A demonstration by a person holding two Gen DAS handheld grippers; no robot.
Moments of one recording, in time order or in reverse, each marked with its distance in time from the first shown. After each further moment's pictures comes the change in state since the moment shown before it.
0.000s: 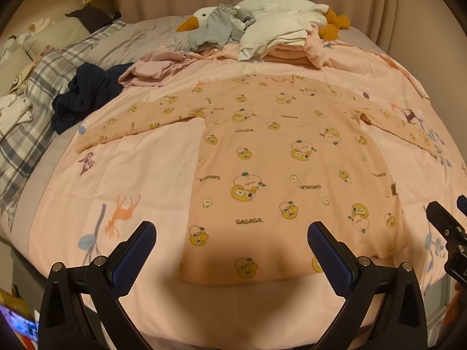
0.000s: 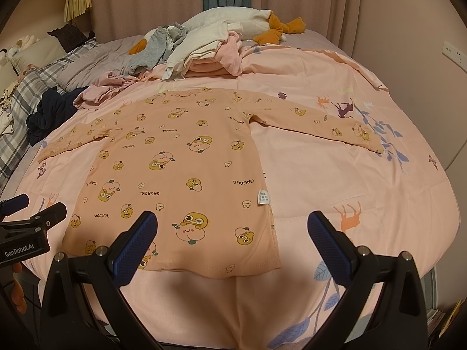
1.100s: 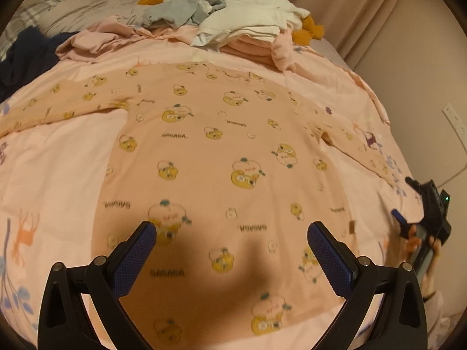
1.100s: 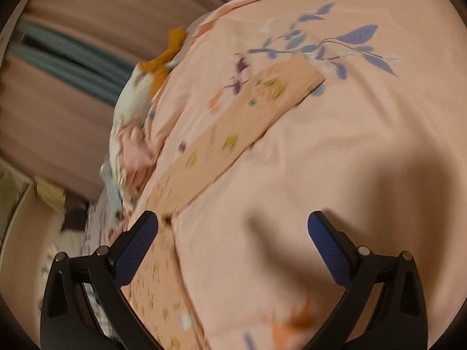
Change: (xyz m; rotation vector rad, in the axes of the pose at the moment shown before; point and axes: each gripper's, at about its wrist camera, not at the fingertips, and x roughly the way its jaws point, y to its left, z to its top) left arm 0.072 -0.016 0.044 -0.107 0.054 -0.351; right arm 0.133 -0.266 0.002 0.932 -0.076 0.329
